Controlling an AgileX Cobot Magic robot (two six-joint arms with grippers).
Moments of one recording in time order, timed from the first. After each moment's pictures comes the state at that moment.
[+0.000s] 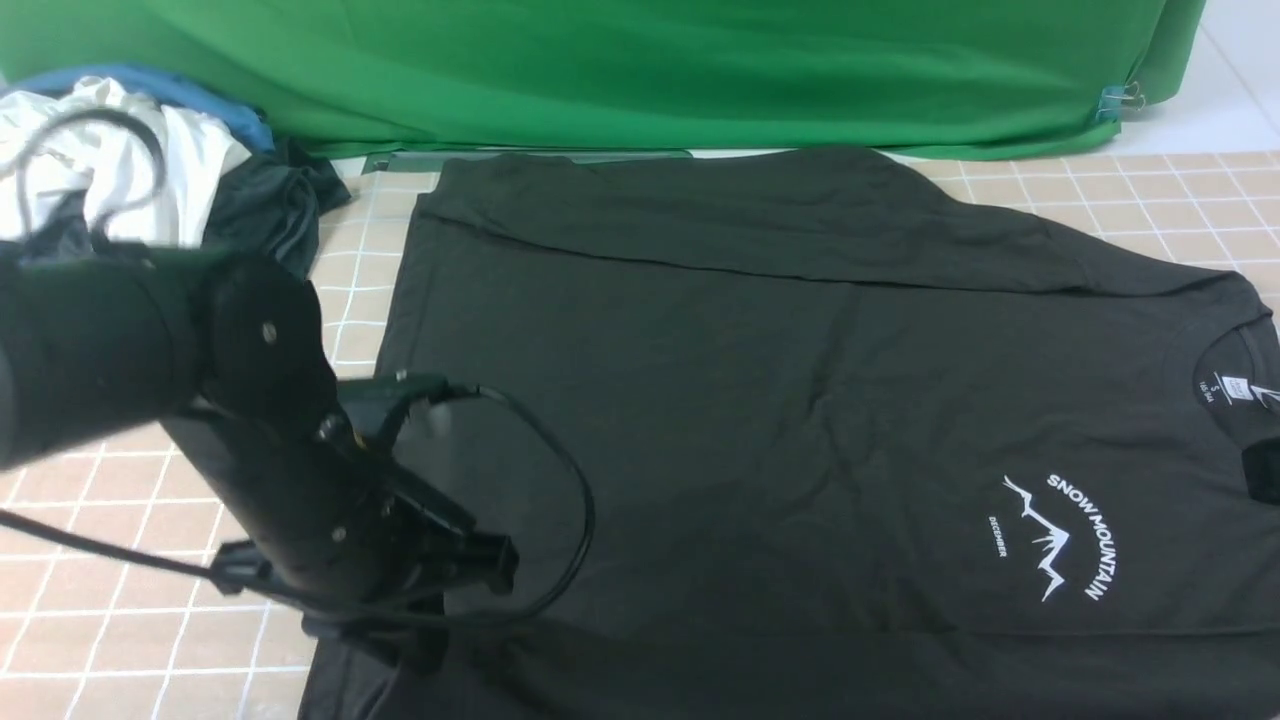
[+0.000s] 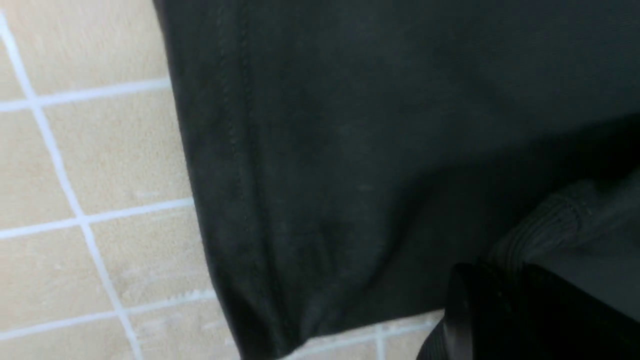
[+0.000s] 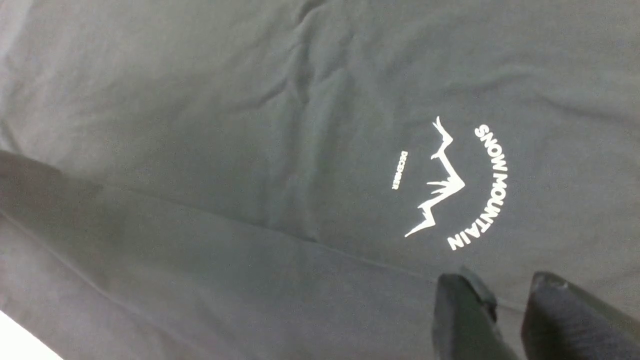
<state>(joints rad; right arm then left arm) 0.00 0.91 -0.81 0.34 0.99 -0.23 -0.40 1.52 -0.92 -0.22 0.99 -0.10</state>
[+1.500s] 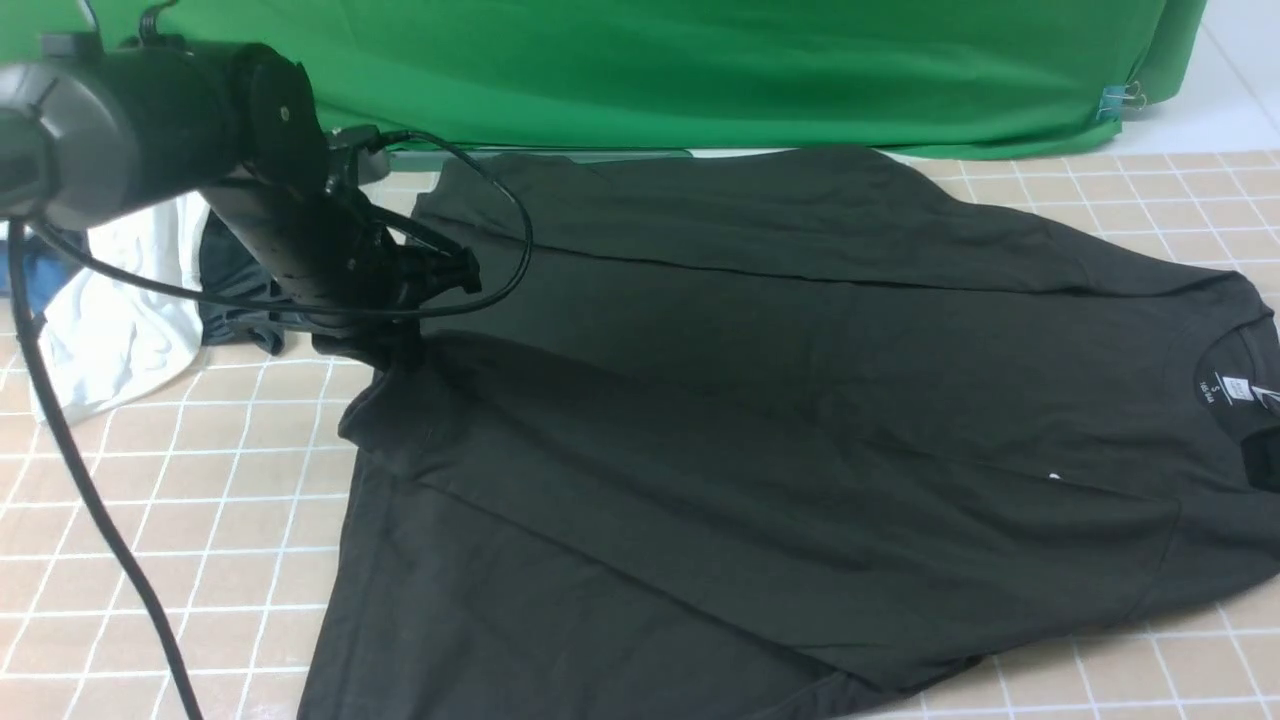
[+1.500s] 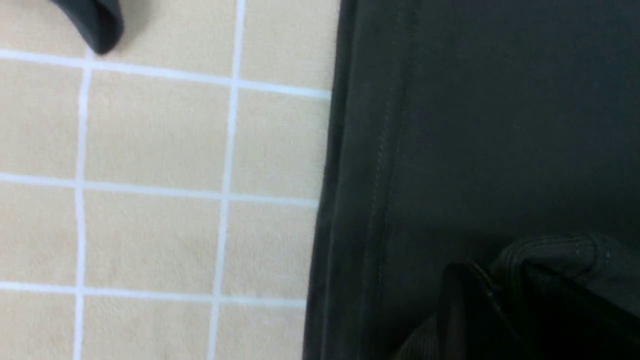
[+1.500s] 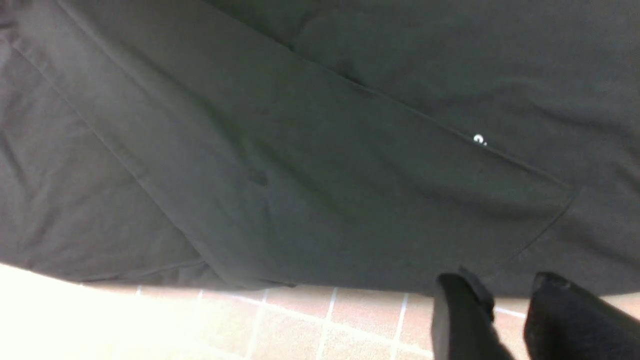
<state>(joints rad) 0.00 0.91 -0.81 0.34 0.96 -0.23 -0.19 1.88 -1.40 -0.05 0.81 -0.25</state>
